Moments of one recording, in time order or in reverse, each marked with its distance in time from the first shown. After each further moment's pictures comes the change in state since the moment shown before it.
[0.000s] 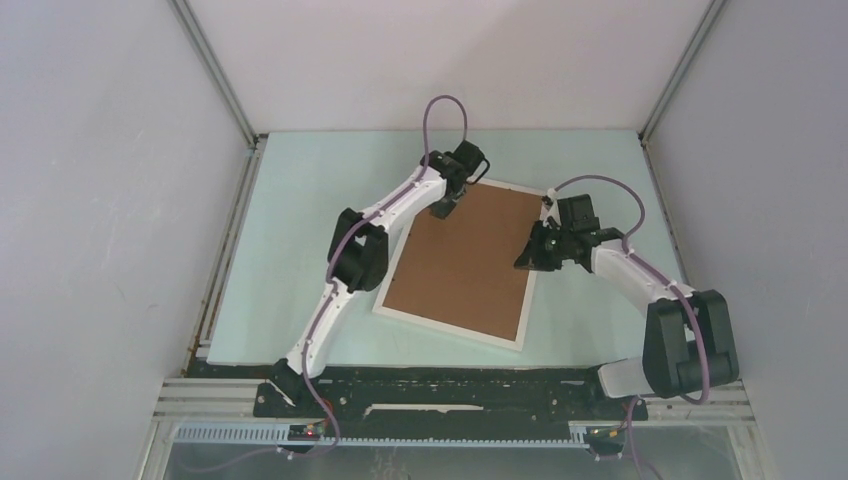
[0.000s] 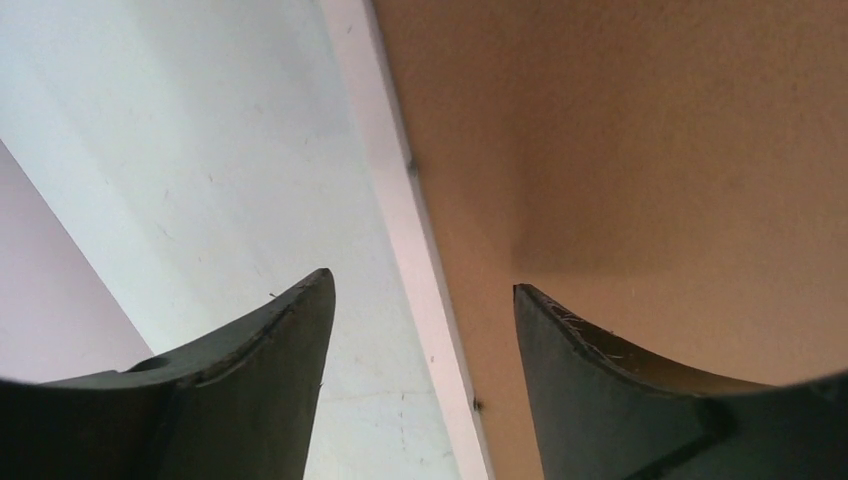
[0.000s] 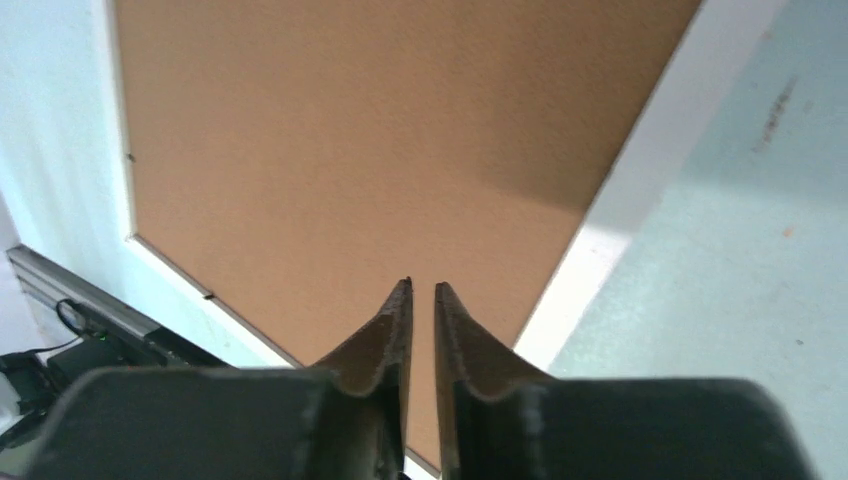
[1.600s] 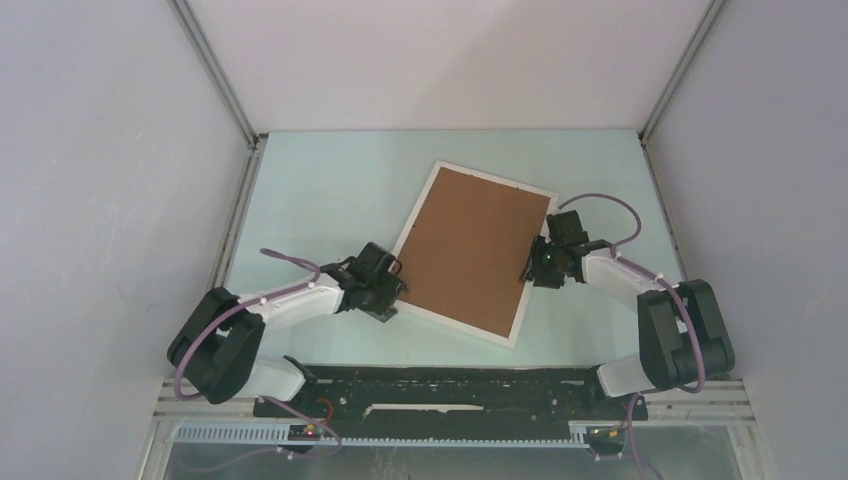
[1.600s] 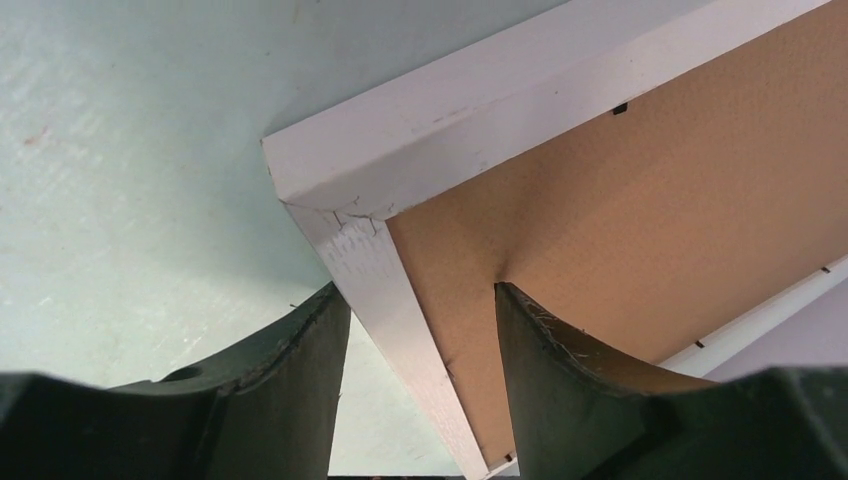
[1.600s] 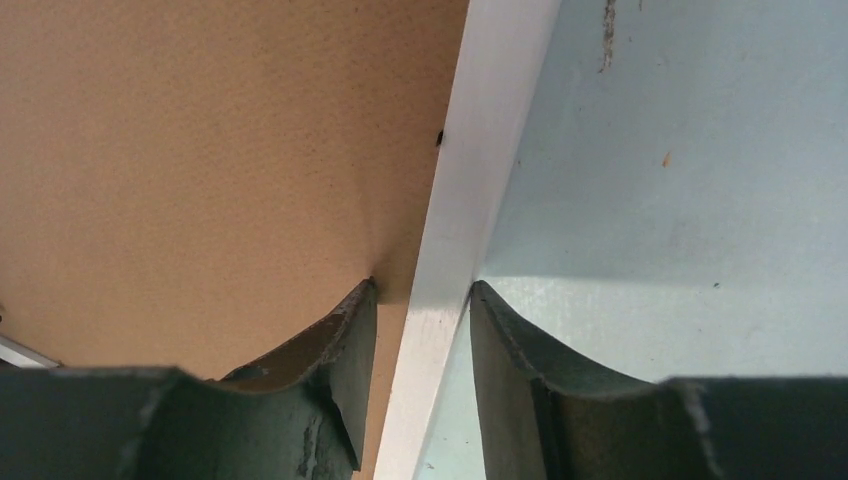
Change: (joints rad) left arm 0.005 -1.184 -1.776 0.666 0.434 -1.738; right arm 0.047 0.037 -0.113 0.037 0.279 0.121
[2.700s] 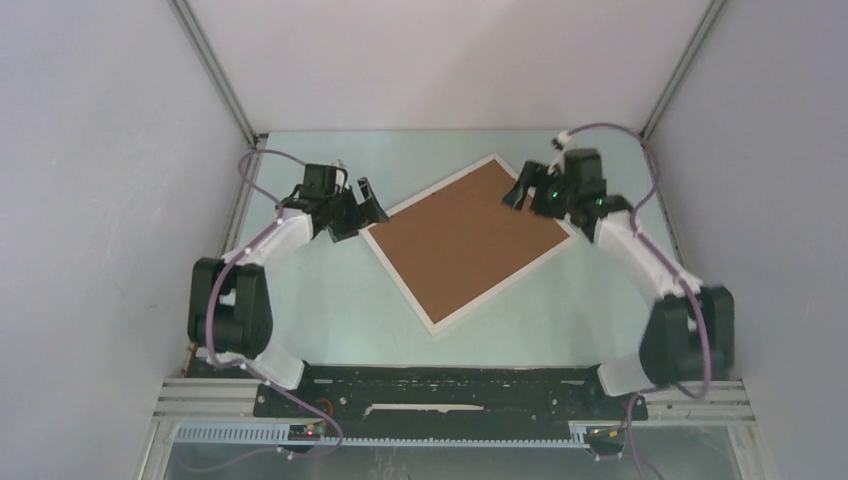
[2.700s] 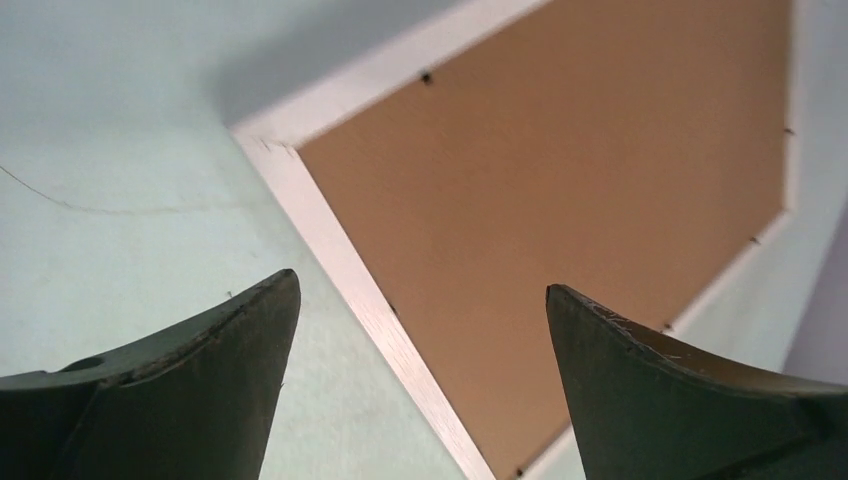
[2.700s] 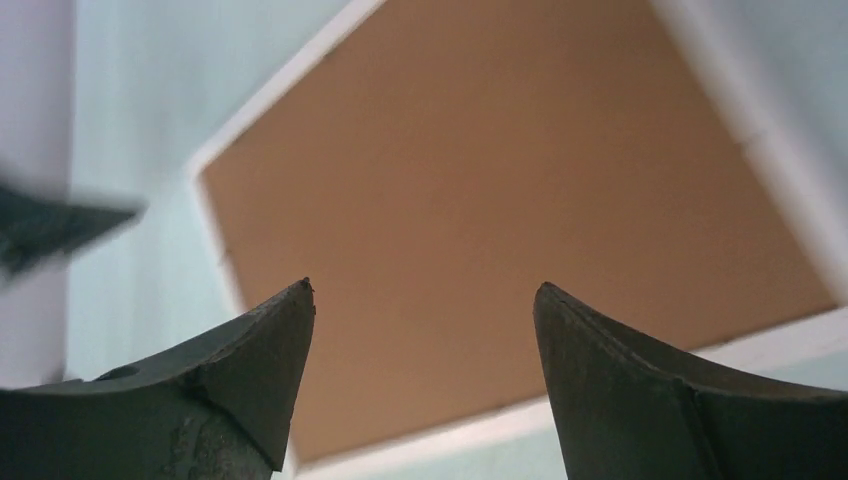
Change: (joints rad) left arm 0.473 0.275 0.489 0.005 0.332 1.110; right arm 0.048 -0.068 0.328 0.028 -0.147 -0.064
